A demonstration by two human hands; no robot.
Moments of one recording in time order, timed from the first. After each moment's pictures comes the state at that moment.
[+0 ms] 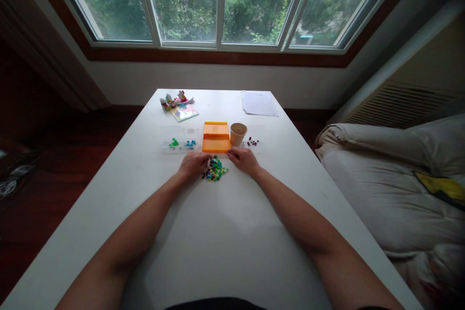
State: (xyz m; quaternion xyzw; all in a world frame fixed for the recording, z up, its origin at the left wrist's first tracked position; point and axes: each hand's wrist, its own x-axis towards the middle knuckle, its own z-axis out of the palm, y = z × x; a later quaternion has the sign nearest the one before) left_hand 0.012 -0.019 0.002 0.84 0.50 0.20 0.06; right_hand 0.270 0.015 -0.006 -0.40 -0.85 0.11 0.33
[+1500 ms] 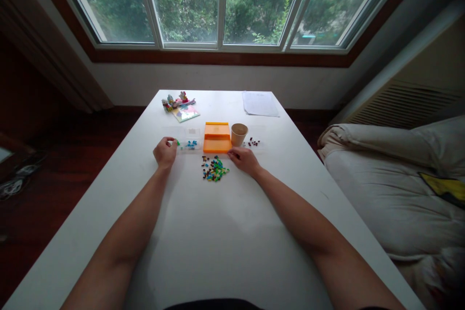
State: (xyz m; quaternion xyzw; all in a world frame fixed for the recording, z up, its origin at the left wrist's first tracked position) left_hand -0.075 0.016 0.001 0.50 0.77 0.40 0.05; right_hand 0.271 0.018 -0.009 -0.40 -0.84 0.14 0.34
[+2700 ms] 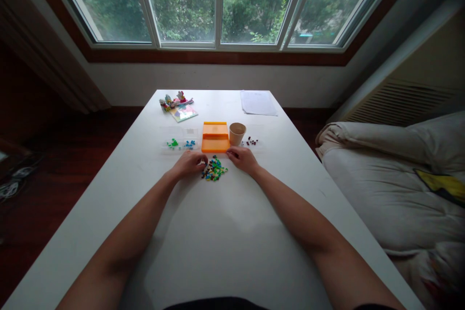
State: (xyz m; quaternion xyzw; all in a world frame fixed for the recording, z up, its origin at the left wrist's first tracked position) left_hand -0.003 -0.016 0.024 0.85 0.48 0.17 0.17; right_hand 0.272 0.018 -0.010 -0.41 -0.83 0.14 0.35
